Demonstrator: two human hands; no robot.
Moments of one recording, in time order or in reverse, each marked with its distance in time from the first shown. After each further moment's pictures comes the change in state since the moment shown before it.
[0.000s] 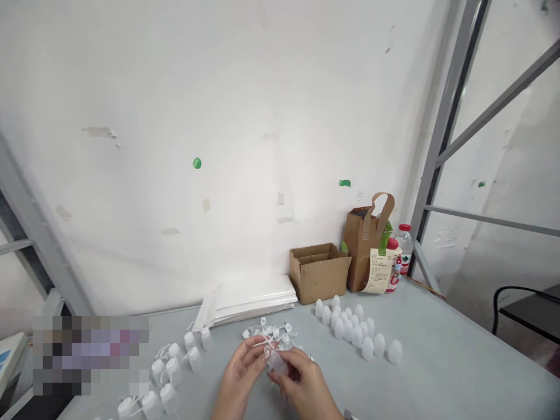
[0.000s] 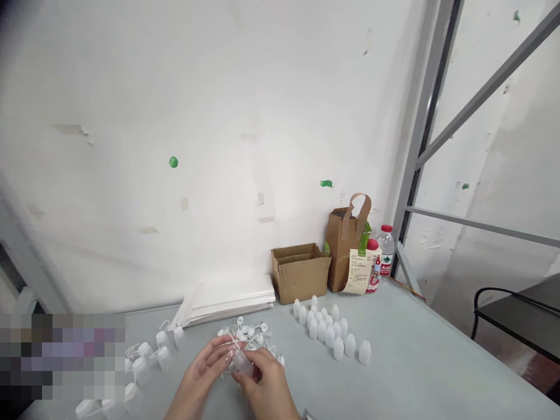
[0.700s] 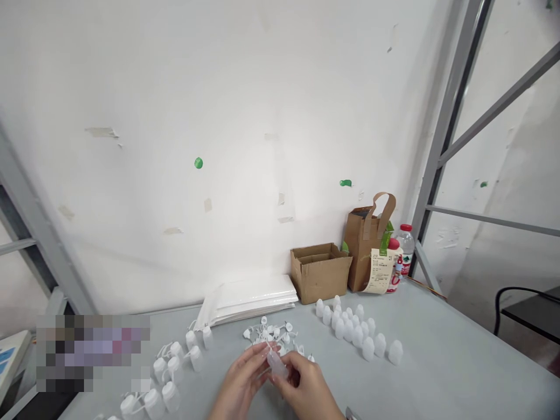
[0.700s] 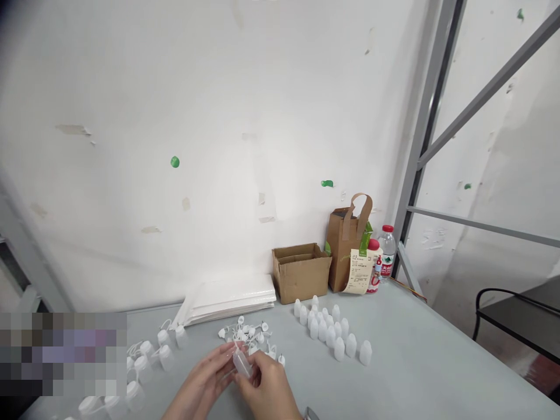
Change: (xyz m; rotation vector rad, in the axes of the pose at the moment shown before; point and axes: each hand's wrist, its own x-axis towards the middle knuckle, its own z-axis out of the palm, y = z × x) left_hand 0.006 -0.006 -0.009 -0.079 -0.064 -0.299; right_hand -0.003 0.002 0.002 -0.071 -0.043 0.057
